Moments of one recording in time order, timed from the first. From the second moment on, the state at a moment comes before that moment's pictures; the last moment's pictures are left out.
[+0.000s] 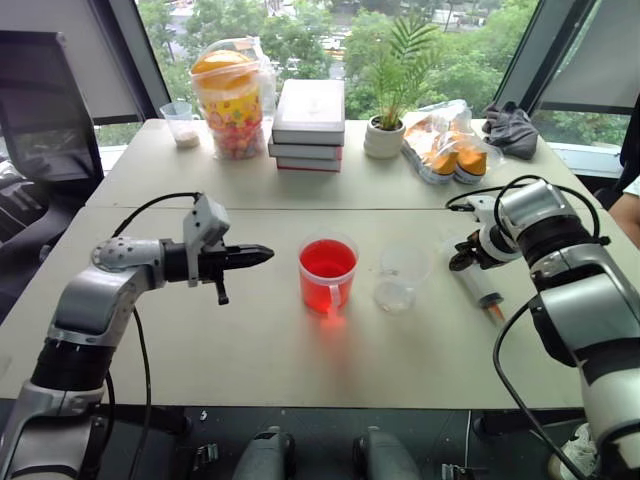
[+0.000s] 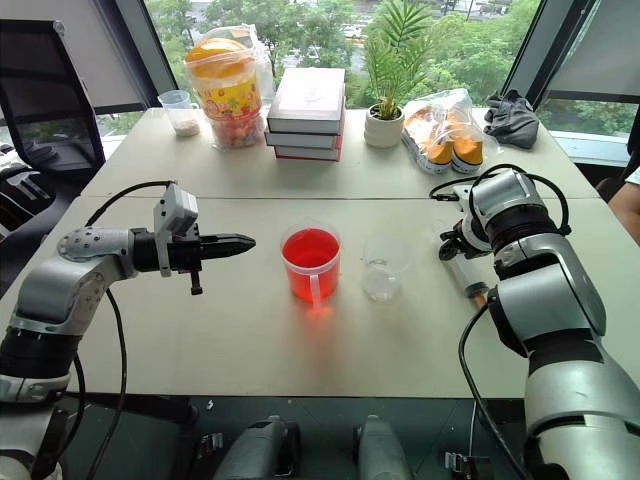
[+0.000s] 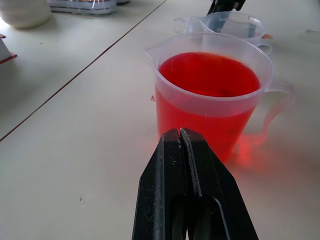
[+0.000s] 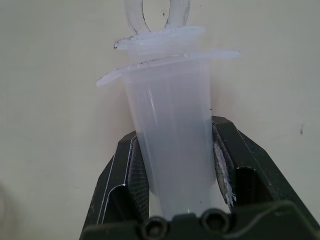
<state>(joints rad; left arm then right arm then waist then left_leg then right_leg) -0.50 0.73 0.00 -0.08 -0.47 0.52 -1.09 -1.23 -0.67 0.39 0.99 0.02 1.19 0.82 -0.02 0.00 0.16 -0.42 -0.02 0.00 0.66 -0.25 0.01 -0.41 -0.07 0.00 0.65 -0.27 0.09</state>
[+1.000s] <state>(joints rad) -0.80 0.71 0.02 0.05 -0.58 0.70 -1.18 -0.67 -0.28 -0.14 -0.38 0.53 0.83 0.67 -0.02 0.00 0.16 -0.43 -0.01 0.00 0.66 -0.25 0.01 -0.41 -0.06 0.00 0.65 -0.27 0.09</state>
